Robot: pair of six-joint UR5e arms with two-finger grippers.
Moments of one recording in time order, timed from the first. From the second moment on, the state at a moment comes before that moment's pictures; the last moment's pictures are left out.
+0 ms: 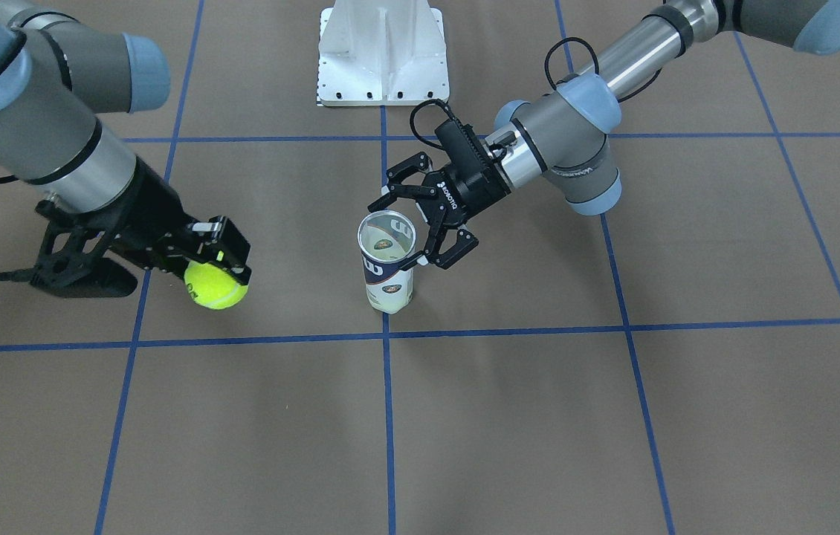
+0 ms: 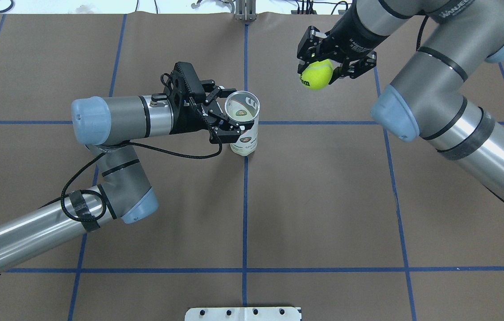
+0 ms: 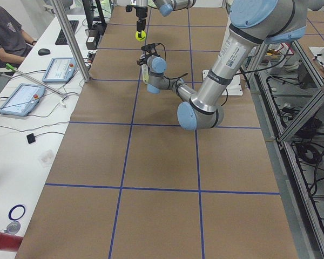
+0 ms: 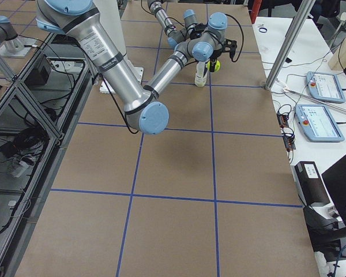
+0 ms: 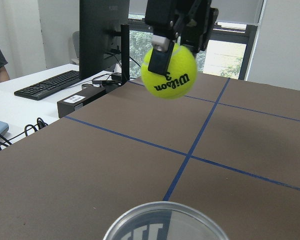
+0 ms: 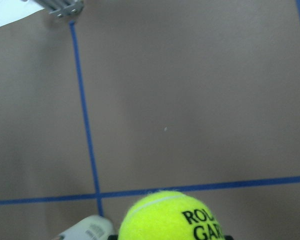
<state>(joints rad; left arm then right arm) -0.61 -2.24 -1.32 -3.03 -1.79 -0.42 0.90 -0.89 1.75 -1.47 2.28 1.24</state>
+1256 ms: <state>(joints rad) -0.61 -2.23 -1.32 -3.03 -1.79 -0.42 0.77 -0.73 1.65 -1.46 2.22 1.33</state>
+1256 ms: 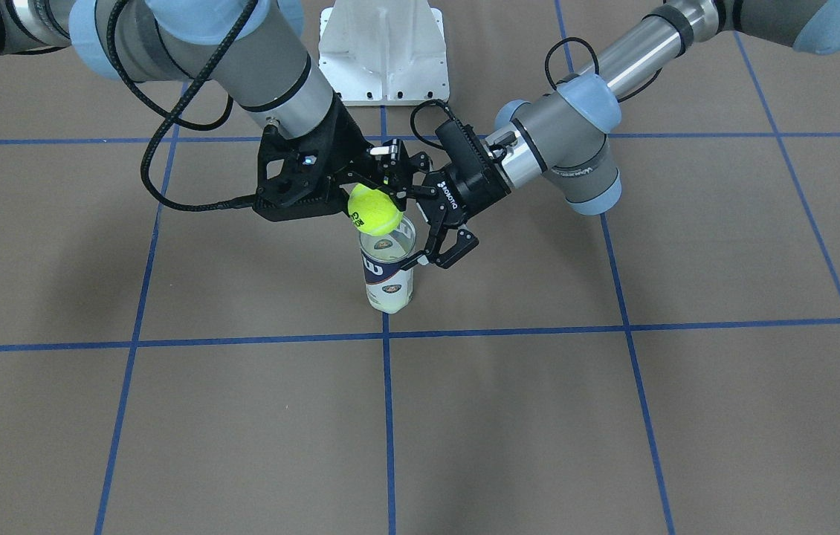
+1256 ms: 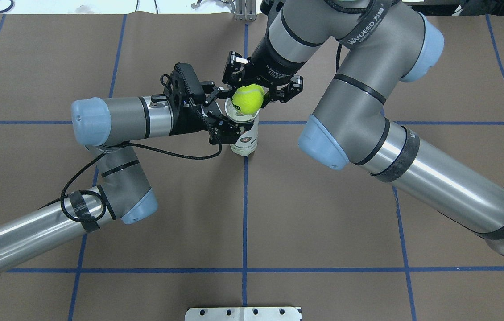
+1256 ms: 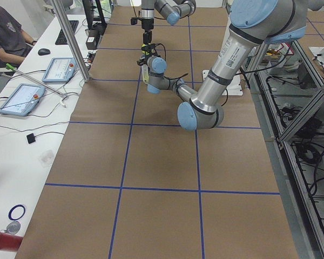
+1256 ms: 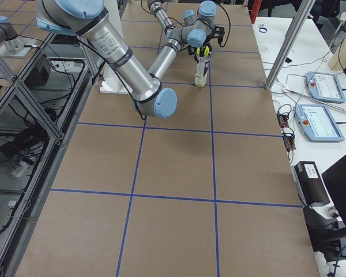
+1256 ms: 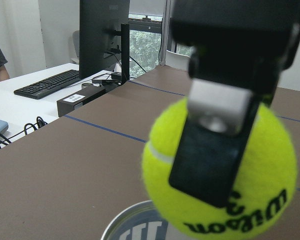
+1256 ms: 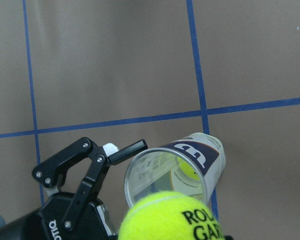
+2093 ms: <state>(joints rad) -0.61 -2.23 -1.32 -3.03 -1.79 -0.42 0.76 -0.72 1.63 -1.44 2.20 1.33</state>
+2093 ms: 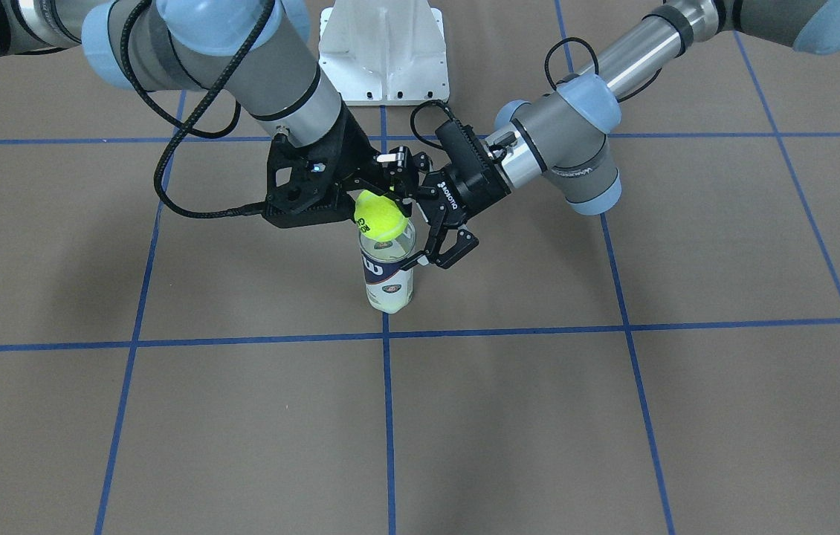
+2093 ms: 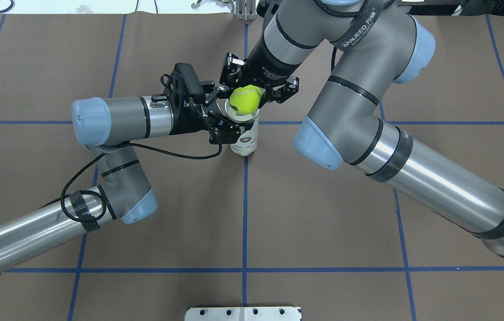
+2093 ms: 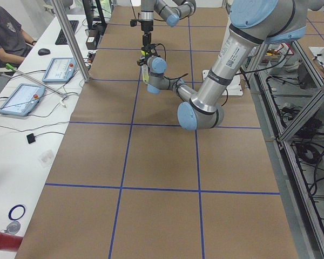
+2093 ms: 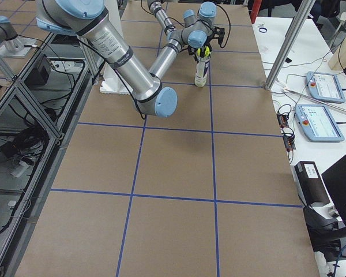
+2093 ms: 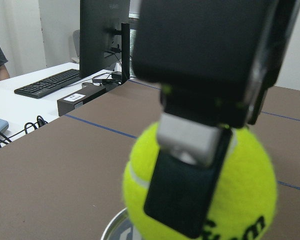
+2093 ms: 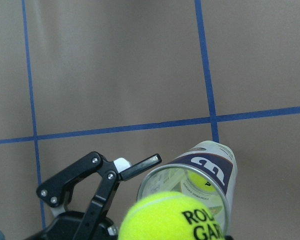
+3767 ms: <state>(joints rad) -0.62 -2.15 -1.41 -3.05 -1.79 -0.44 0.77 -0.73 1.62 -1.43 2.19 1.32</state>
